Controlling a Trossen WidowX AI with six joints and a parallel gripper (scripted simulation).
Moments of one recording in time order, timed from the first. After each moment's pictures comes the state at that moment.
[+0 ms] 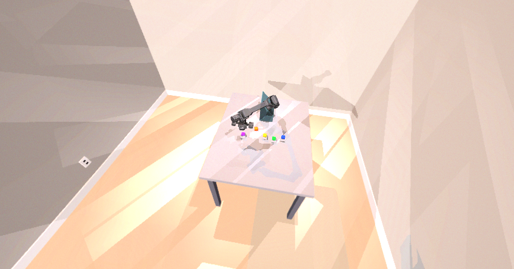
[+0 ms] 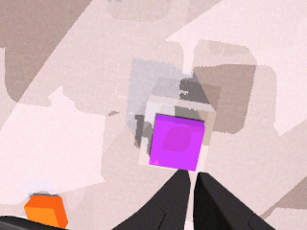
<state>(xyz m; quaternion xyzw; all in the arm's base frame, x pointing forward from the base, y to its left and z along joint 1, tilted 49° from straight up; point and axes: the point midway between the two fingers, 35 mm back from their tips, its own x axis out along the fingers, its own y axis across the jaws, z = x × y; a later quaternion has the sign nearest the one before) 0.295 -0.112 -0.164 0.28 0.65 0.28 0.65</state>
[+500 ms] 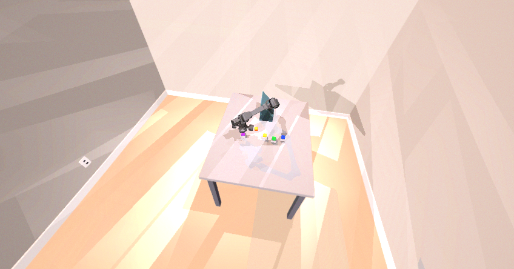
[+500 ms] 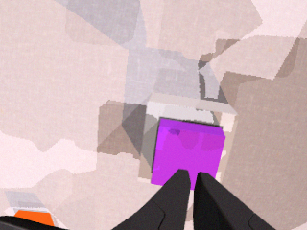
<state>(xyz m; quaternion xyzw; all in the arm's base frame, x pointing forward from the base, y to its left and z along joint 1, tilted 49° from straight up) 0.289 -0.082 -0.188 0.28 0.65 0.29 0.64</state>
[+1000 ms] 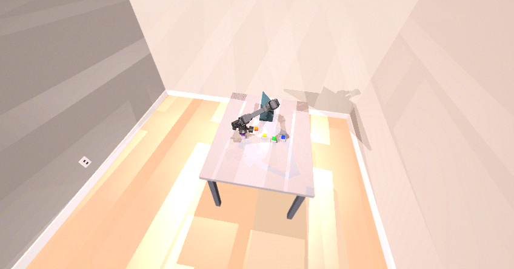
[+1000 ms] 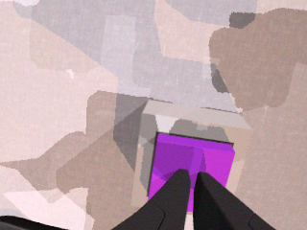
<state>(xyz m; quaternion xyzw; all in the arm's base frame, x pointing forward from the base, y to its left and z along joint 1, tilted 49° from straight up) 0.288 -0.064 -0.204 0.28 0.65 0.29 0.64</state>
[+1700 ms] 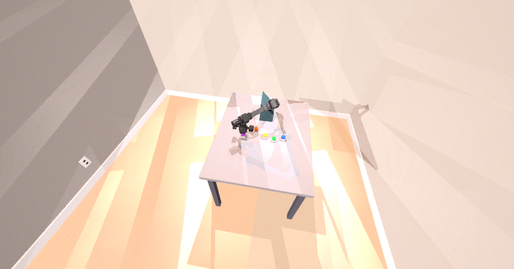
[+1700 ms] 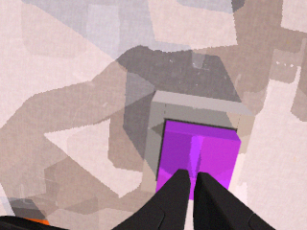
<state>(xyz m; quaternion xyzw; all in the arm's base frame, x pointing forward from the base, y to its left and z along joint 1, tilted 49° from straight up) 0.286 -0.070 -0.196 0.29 0.66 0.29 0.63</state>
